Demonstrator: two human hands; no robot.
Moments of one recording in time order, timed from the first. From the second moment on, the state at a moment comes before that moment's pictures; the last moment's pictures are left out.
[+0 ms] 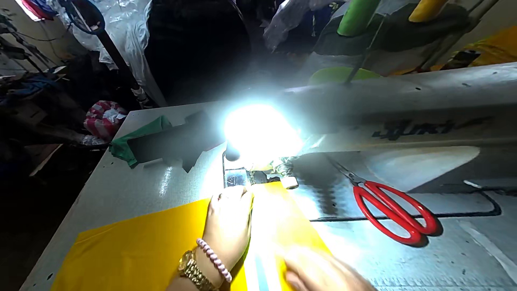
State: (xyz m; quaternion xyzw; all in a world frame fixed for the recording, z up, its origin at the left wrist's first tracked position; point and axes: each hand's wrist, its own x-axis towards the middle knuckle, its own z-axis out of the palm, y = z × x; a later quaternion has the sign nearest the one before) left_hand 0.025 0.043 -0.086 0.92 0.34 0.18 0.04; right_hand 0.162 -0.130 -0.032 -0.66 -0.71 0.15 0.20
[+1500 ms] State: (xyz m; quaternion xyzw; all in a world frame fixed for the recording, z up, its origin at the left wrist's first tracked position) left_hand 0.013 0.059 -0.095 0.93 0.31 0.15 0.08; right_hand 0.198 -0.043 -0.101 -0.67 -0.70 -0.06 0.24
